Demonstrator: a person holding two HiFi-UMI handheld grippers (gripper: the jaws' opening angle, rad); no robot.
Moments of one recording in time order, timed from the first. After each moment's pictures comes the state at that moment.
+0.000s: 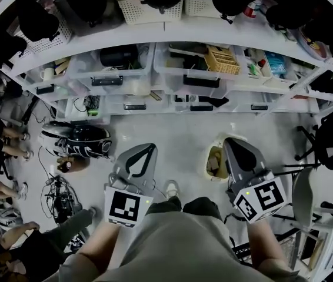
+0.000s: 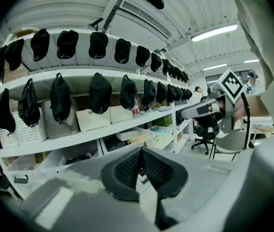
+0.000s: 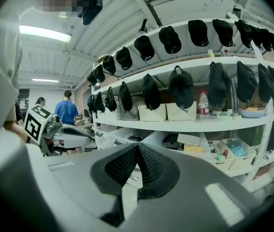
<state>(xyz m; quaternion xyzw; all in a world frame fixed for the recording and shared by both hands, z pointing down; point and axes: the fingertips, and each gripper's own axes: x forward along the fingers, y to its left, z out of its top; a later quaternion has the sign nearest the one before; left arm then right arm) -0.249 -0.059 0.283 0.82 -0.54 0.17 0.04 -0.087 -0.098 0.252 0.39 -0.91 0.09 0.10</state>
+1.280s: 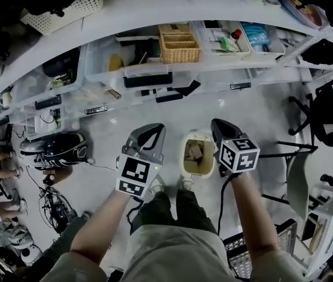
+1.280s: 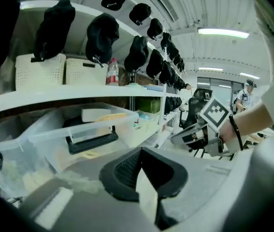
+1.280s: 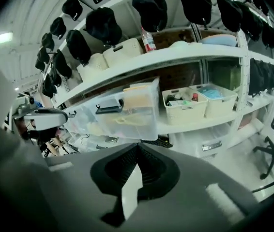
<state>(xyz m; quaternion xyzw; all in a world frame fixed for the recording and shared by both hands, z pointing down) -0.076 -0.242 0.454 0.87 -0.42 0.22 0.12 0.085 -0.272 0.520 0.48 -0.81 0.29 0.20</state>
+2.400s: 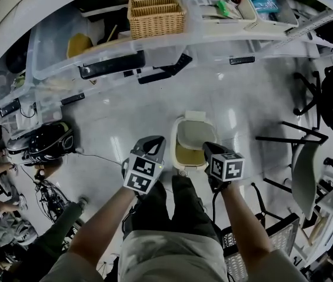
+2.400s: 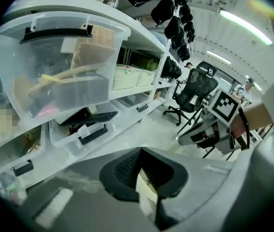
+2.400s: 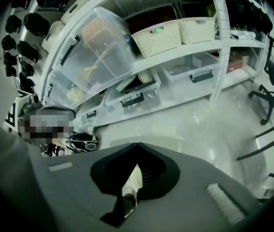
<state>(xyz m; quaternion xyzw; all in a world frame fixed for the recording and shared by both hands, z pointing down) -0.015 -0.200 0.693 0.84 -0.34 0.34 0.27 0.135 -0.168 0.752 0.44 -0.70 0.49 0.28</state>
